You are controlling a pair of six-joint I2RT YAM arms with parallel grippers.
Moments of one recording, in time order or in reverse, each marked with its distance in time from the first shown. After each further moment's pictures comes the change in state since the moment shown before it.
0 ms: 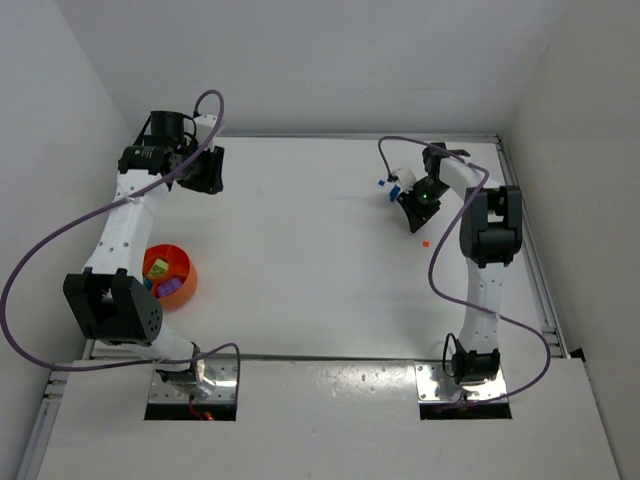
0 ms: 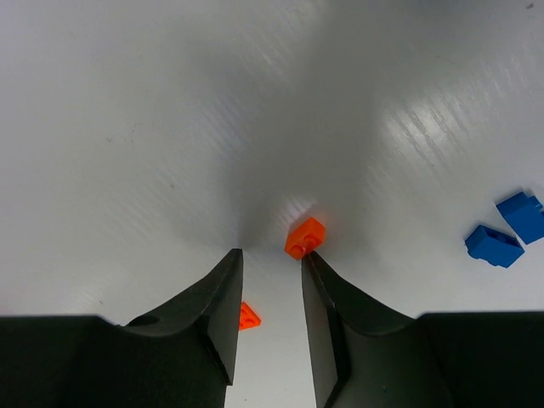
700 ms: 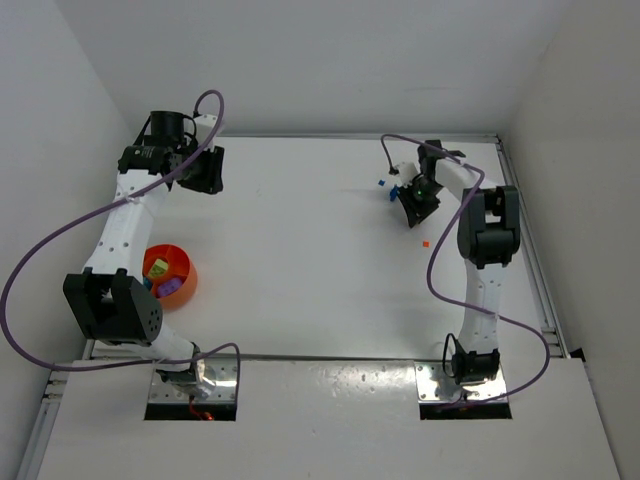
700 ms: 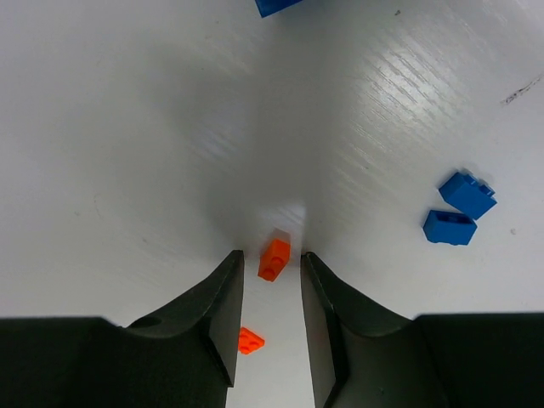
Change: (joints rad) left arm 0.000 0.000 0.000 0.000 0.000 0.000; right arm 0.019 -0.010 -0.017 0.111 0.116 0.243
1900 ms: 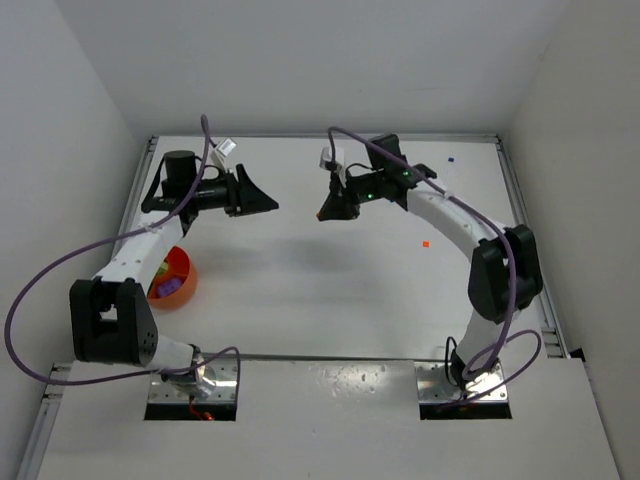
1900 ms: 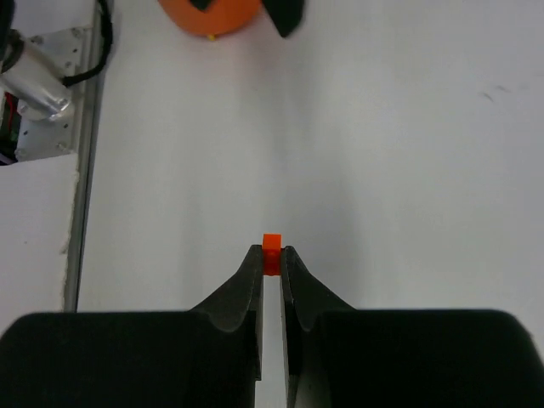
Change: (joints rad) left arm -0.024 -0.138 -0.527 0.666 0.793 -0.644; right arm 0.362 -0.463 -0.248 0.392 -0.730 0.018
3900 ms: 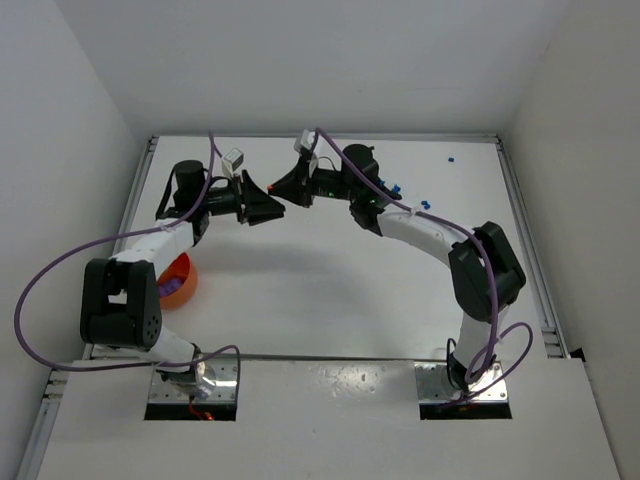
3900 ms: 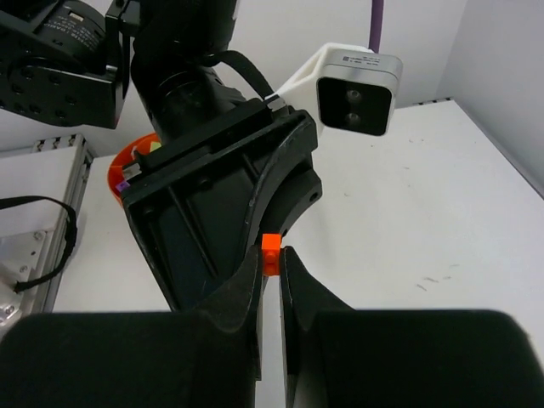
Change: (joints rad) left arm -0.019 0.108 -0.142 0.461 0.153 -0.587; right arm 0.217 0.031 -0.159 0.970 0.208 0.529
